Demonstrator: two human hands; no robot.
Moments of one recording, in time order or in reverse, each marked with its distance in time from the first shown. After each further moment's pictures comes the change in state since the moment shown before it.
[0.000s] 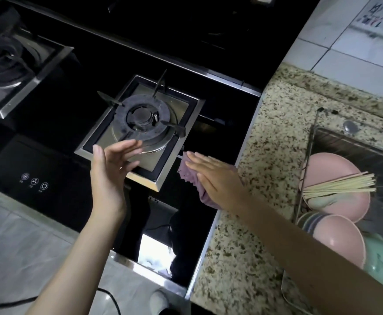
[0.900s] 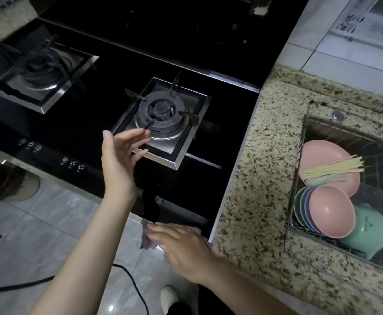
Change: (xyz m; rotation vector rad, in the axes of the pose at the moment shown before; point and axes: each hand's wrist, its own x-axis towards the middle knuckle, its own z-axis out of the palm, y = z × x) left_hand -0.036 0.040 -0.030 -0.063 -0.001 0.039; right_hand -0.098 -0.157 0.094 0.197 -0.284 -0.010
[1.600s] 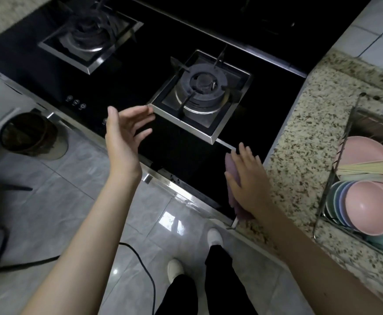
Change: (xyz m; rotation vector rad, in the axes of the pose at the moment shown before) left_hand -0.026 0.019 -0.066 -0.009 0.167 0.020; right_hand 0.017 0.064 -0.052 -0.463 0.335 0.351
